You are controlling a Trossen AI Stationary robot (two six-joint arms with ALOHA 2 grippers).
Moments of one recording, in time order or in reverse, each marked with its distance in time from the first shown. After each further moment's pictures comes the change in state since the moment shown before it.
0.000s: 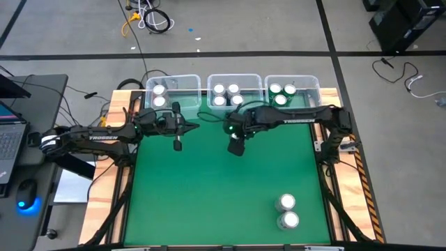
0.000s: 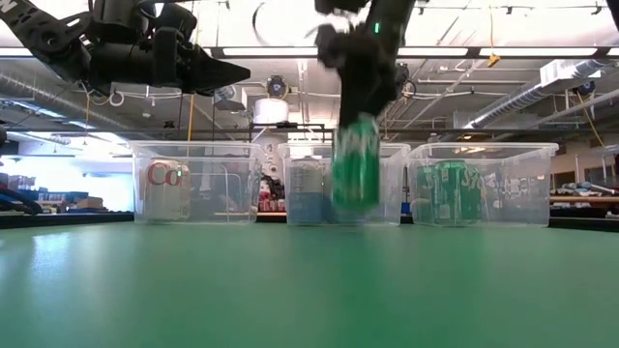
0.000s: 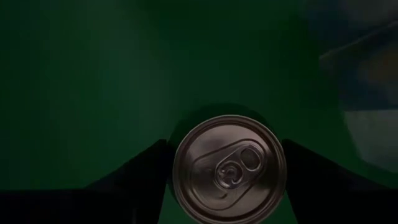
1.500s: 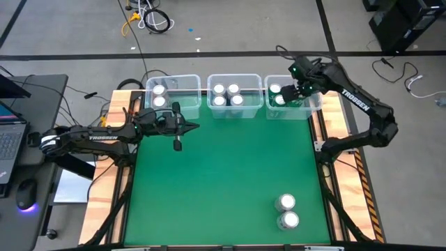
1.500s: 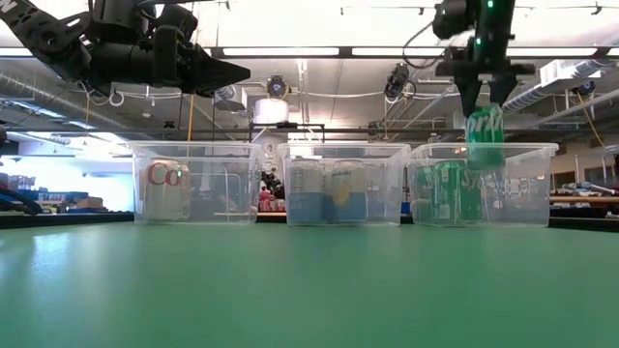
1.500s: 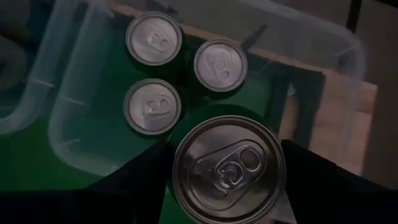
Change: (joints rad) left arm 0.000 0.000 0.001 -0.001 -0.001 -0.027; right arm -0.715 -0.507 -0.218 -0.321 0.168 0.142
